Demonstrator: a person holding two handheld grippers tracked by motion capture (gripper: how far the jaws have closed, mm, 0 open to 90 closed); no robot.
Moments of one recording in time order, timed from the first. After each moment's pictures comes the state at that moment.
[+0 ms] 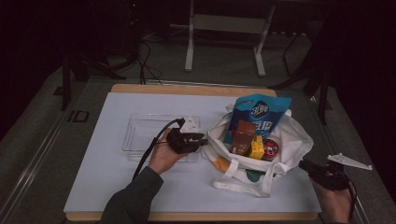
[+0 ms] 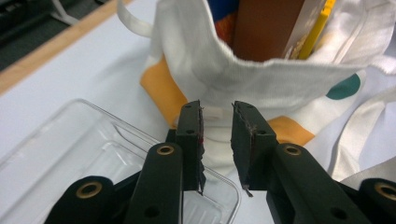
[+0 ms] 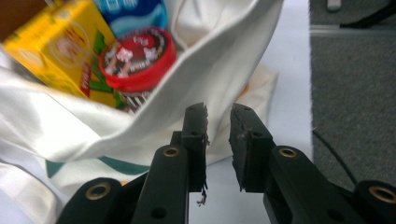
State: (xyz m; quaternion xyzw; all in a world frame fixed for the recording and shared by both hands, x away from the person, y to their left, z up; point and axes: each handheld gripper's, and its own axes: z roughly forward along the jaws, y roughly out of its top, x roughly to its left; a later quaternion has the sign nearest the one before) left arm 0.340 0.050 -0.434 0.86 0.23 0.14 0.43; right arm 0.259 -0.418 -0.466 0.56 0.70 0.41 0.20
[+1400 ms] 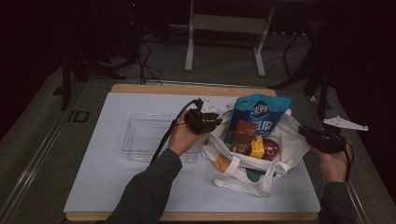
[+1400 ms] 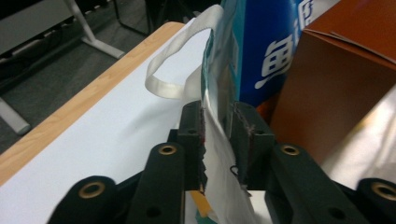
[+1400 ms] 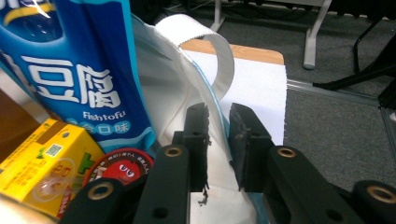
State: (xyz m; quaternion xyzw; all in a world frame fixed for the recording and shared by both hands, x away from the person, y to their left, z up) left arm 0.383 0.000 -0.402 0.85 0.24 0.19 0.43; right arm 0.335 -0.396 -0.402 0.51 0.71 0.40 0.27
